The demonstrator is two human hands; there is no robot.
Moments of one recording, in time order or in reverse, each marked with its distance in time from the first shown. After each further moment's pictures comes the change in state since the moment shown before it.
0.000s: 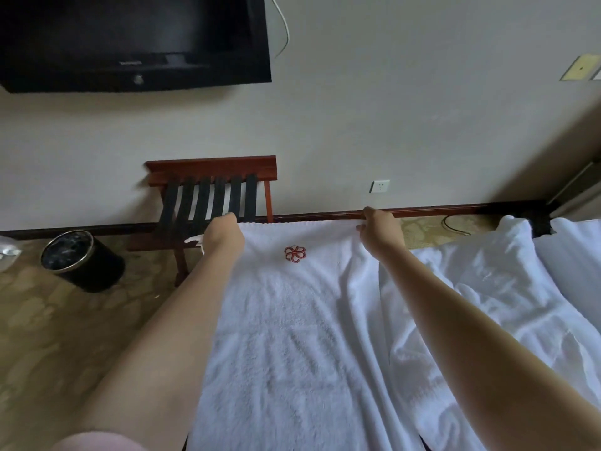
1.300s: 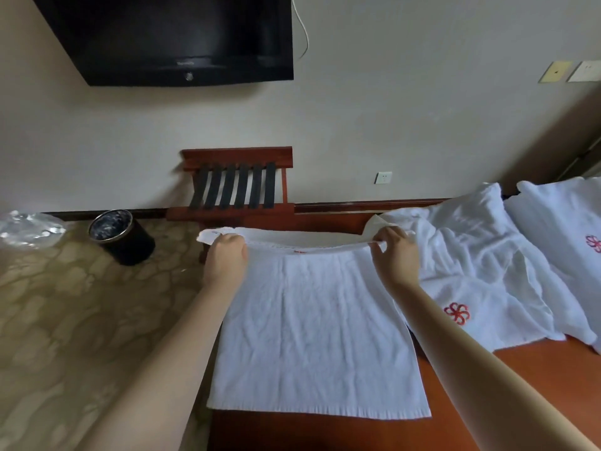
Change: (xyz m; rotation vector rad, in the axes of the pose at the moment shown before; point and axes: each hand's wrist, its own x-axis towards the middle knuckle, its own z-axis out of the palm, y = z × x) left_hand -0.231 -0.122 0.009 -0.210 0.382 0.307; right_hand -0.255 -0.001 -0.012 0.251 0.362 -0.085
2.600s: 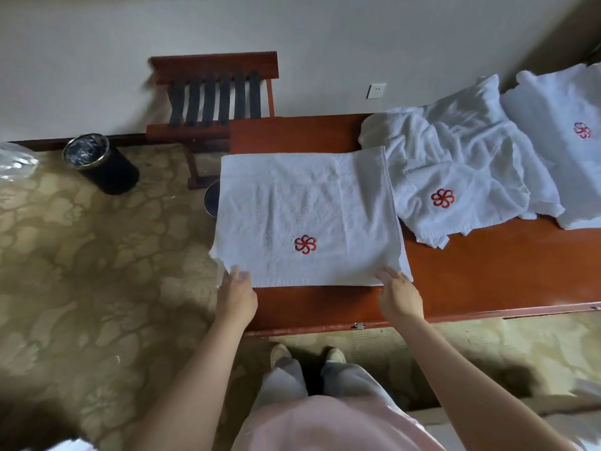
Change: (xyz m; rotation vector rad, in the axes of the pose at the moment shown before) left_hand -0.264 -0.036 0.065 0.052 -0.536 -0.165; right_hand -0.270 0.094 -0.006 -0.354 -0.585 0.230
